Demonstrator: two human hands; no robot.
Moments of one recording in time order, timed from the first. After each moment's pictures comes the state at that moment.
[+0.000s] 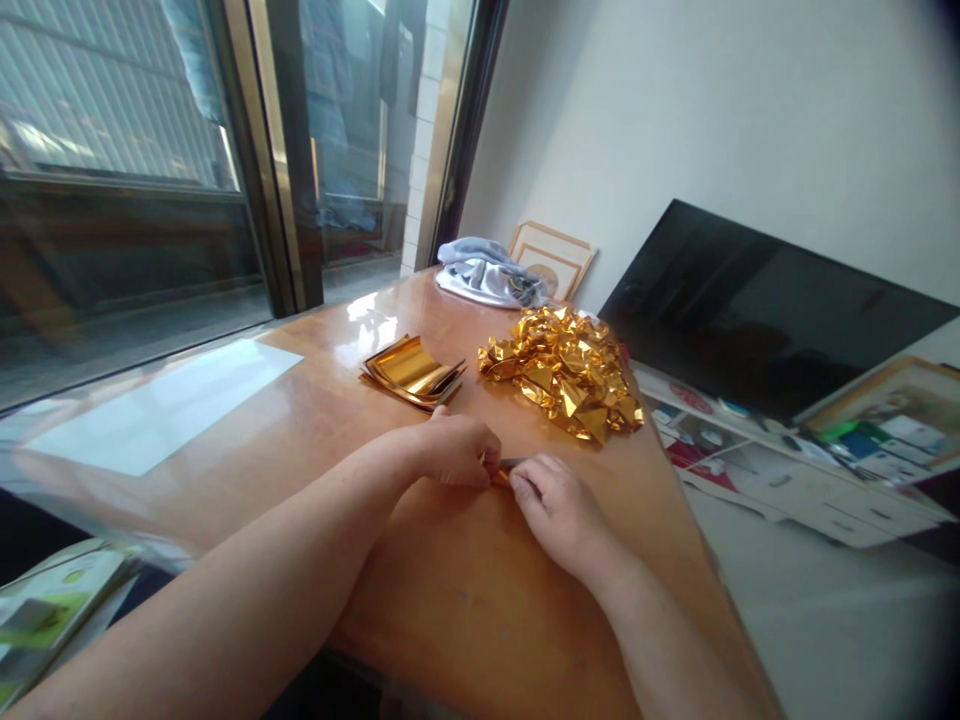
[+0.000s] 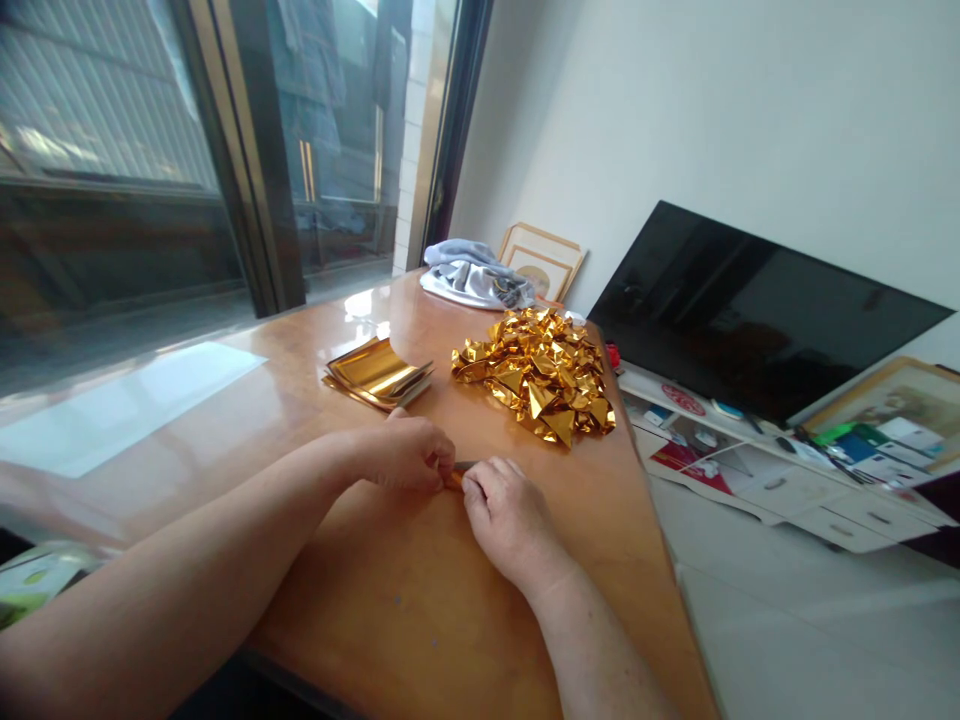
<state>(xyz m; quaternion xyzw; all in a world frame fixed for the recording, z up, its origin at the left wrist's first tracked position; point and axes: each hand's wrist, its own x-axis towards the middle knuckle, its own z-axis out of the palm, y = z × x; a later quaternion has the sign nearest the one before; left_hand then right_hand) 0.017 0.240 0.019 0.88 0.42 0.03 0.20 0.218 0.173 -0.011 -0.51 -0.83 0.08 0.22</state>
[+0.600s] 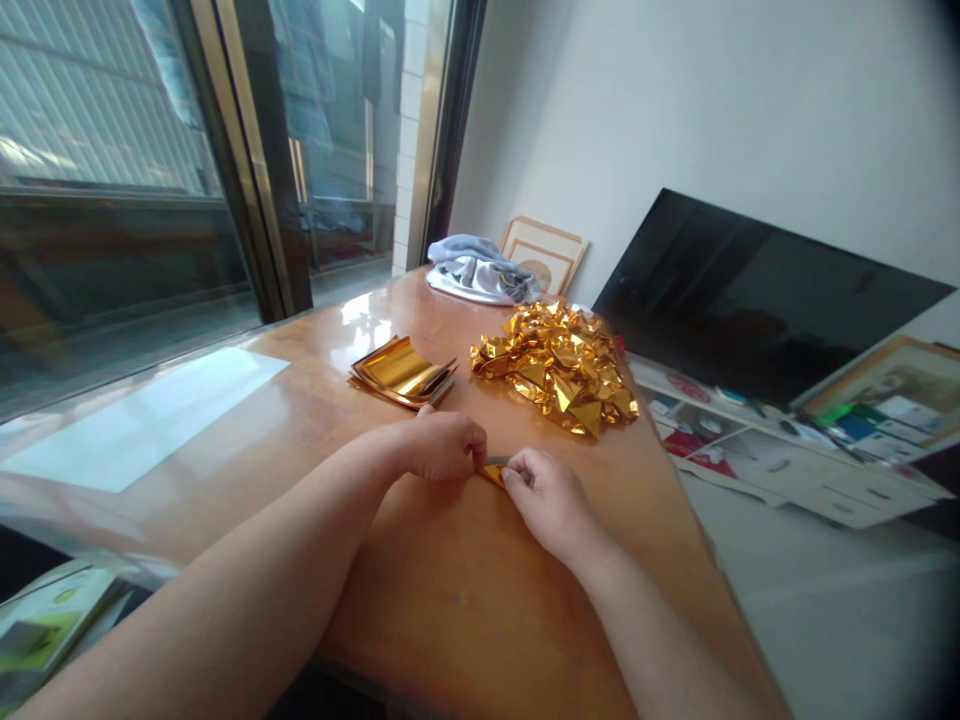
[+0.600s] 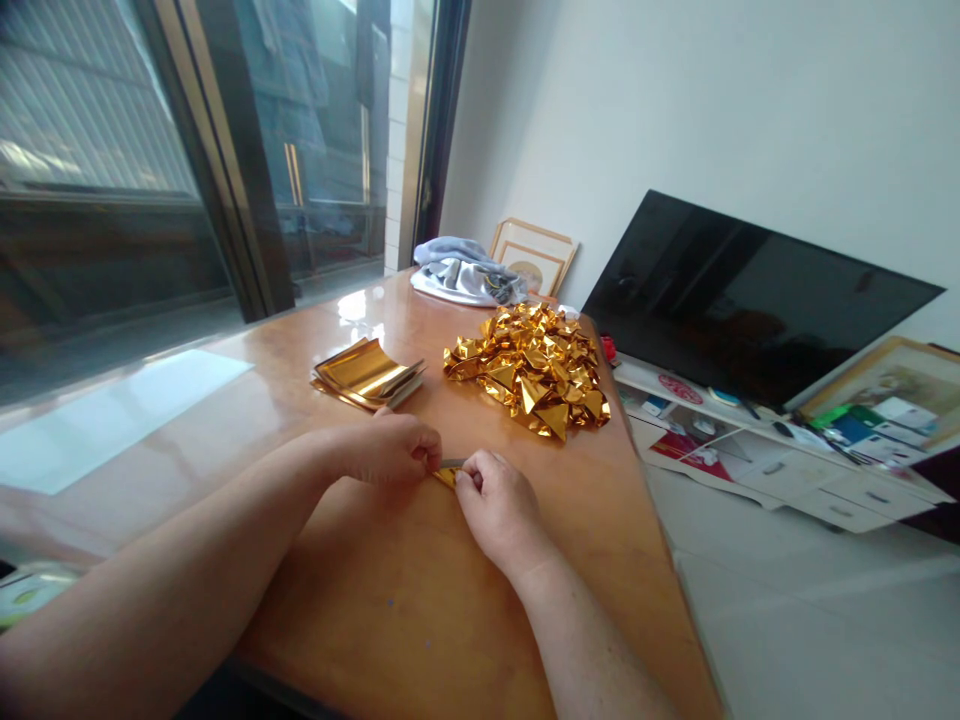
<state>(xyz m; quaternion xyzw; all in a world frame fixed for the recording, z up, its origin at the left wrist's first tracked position) 0.011 0.245 0.022 0.87 0.44 0.01 0.22 0.213 0.185 -0.028 -0.58 -0.75 0.15 0.28</state>
